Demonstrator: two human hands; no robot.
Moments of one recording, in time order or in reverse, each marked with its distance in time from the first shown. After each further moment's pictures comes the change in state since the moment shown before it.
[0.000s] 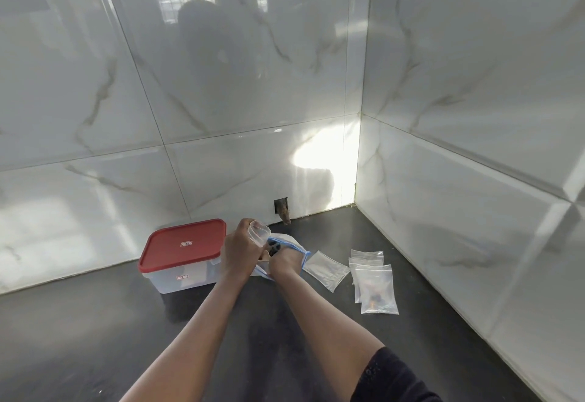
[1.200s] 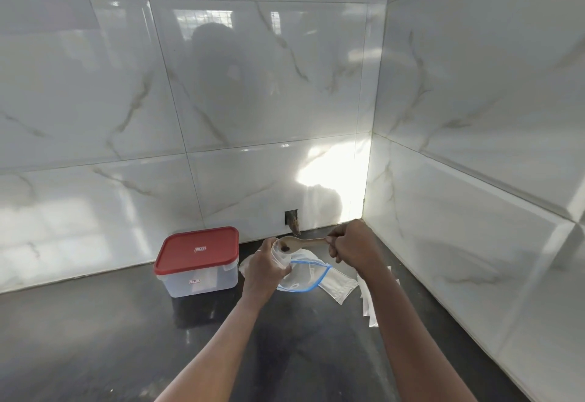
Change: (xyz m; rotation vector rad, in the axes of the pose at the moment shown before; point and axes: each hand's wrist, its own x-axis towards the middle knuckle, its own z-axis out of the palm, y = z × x) left_hand -0.019 -0.014 0.020 -0.035 -0.124 0.071; right_hand -0.030 -0.038 -0.127 -0.251 -0.055 -0.364
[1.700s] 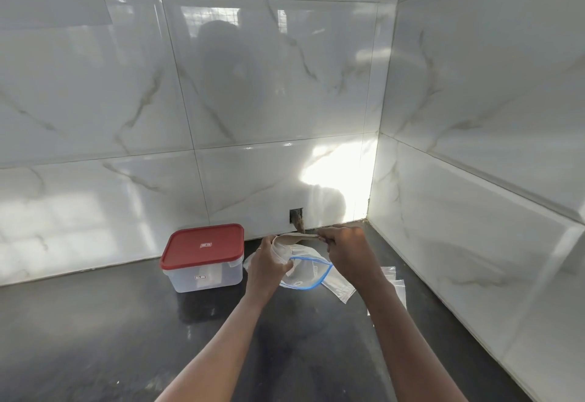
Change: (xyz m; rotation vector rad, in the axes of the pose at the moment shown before) left_hand 0.003 -0.007 -0.001 -0.096 0.021 -0.068; right_hand -0.008 0.006 0.022 -0.367 0.175 -0.614
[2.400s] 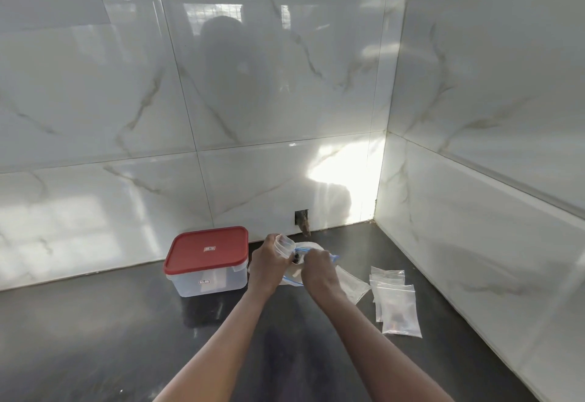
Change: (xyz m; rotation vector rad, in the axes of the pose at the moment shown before) left_hand 0.017 0.006 -0.007 -0.042 0.028 -0.066; right_hand 0.010 -0.017 0.071 0.092 -0.338 0.510
